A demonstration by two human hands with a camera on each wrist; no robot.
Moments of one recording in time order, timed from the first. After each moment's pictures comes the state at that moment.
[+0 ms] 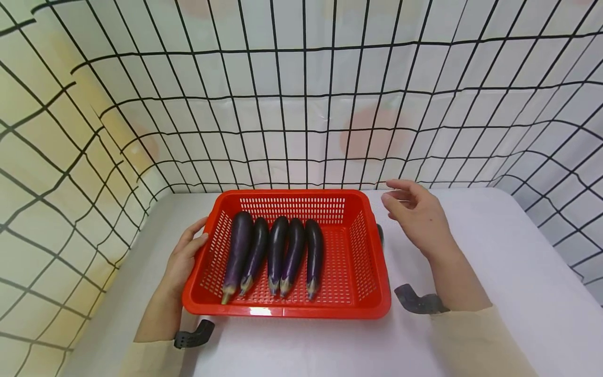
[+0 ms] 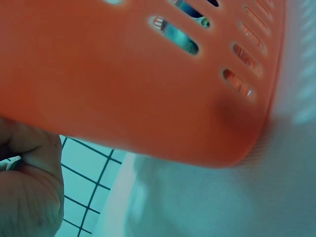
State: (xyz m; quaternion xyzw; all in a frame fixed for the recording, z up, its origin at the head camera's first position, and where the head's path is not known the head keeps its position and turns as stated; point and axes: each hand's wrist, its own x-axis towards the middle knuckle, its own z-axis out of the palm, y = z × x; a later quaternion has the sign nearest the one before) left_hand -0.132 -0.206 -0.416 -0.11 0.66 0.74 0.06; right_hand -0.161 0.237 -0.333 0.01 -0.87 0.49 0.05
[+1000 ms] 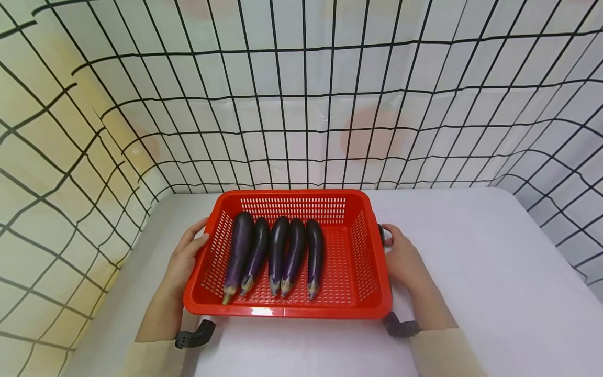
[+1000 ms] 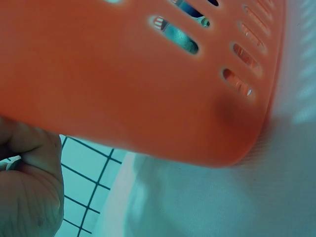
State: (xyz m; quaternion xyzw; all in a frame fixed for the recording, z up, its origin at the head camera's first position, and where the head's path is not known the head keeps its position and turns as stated) left_hand -0.132 -0.207 -0.417 -0.11 0.67 0.73 0.06; right_hand -0.158 0.241 -0.438 -0.05 -0.90 0.41 -0.12
